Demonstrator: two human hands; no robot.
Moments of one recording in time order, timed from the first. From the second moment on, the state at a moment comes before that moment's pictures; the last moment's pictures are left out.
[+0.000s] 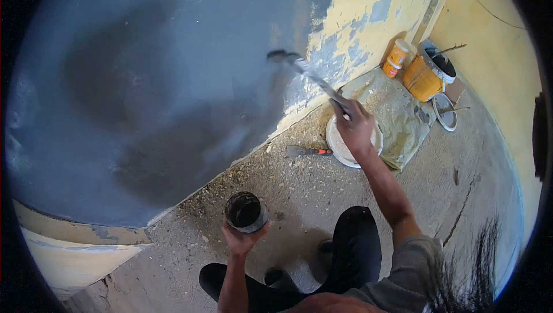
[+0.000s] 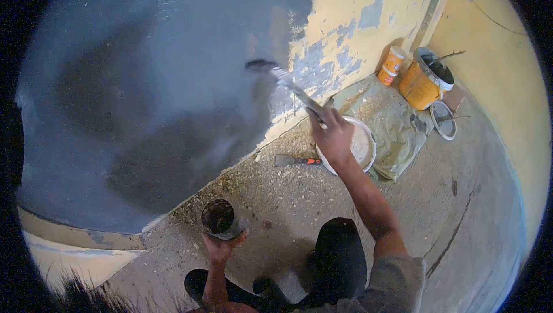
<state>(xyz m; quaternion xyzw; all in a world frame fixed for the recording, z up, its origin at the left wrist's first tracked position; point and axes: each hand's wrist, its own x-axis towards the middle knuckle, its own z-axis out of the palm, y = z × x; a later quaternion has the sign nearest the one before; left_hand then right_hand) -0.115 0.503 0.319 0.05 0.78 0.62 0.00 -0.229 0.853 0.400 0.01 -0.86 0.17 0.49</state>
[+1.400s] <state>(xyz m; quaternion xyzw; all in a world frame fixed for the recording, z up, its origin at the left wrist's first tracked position) -0.086 0.507 0.907 0.01 0.56 0.83 0.02 0.031 0.835 0.959 -0.20 -0.82 0.52 -0.12</state>
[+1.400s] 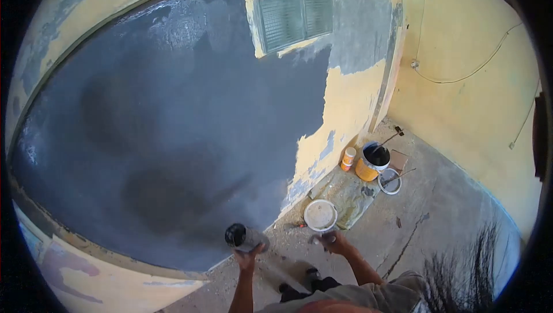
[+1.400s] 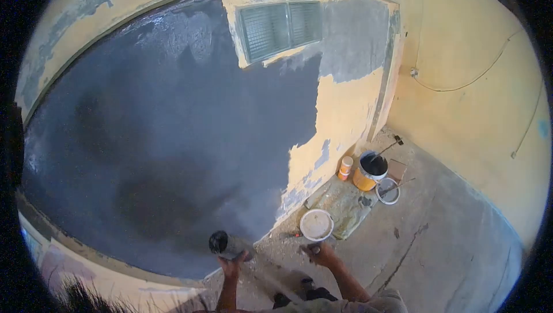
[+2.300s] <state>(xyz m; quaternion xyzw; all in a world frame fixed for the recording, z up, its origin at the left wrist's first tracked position) 0.006 0.470 0.970 0.05 0.47 0.86 0.16 0.088 0.757 1.119 -0.15 -0.55 0.77 0.29</state>
